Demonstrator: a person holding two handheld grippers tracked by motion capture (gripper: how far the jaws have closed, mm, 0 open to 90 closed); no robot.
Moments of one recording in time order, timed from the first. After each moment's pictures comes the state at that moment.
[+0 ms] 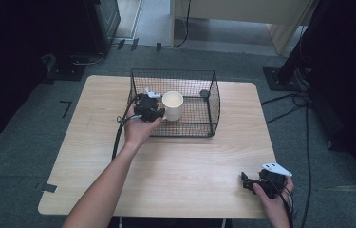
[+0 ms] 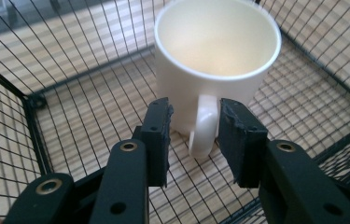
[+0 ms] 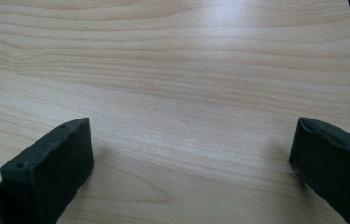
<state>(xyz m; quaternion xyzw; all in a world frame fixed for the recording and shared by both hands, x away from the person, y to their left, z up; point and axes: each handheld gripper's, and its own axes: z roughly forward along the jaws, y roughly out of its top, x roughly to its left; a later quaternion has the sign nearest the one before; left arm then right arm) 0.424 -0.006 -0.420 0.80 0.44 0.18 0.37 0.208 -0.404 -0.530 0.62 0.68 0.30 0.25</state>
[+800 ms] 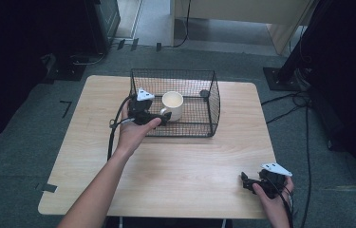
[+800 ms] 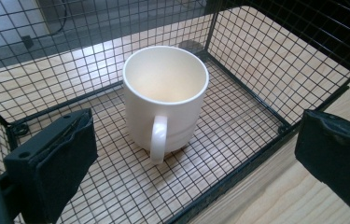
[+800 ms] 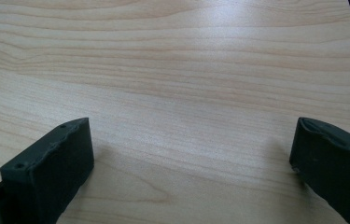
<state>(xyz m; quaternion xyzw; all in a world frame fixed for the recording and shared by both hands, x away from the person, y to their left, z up) 0.388 0.010 -0.395 0.78 0.41 0.17 0.44 0.208 -0.404 -0.530 0.62 0.68 0.30 0.25</state>
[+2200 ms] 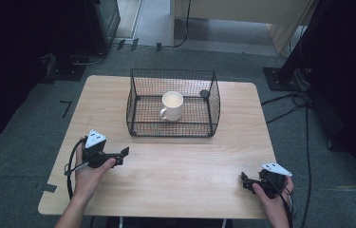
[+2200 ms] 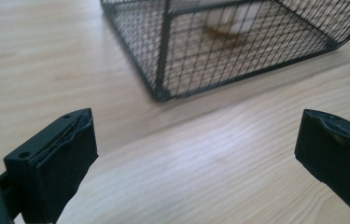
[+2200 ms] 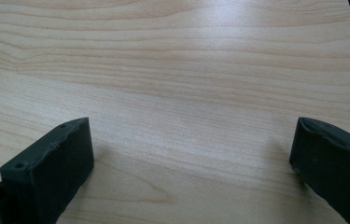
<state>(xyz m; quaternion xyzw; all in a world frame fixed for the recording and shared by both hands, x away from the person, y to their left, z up) 0.291 0.145 -0.466 0.75 0.47 0.19 0.42 0.208 -0.405 -0.530 0.62 0.68 0.30 0.25</state>
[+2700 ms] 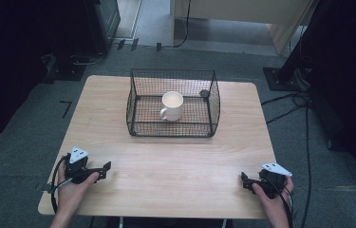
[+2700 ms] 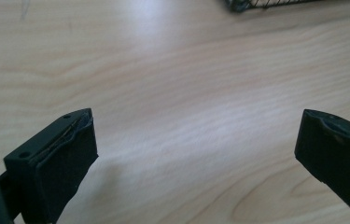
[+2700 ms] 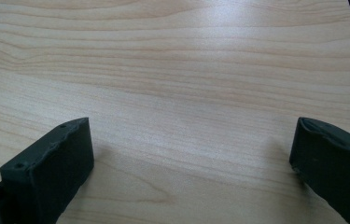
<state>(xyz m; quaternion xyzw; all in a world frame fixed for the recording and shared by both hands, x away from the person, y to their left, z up) 0.260 0.194 -0.510 0.75 0.52 0.20 0.36 0.208 -0.404 -0.530 0.62 0.68 0.30 0.25</state>
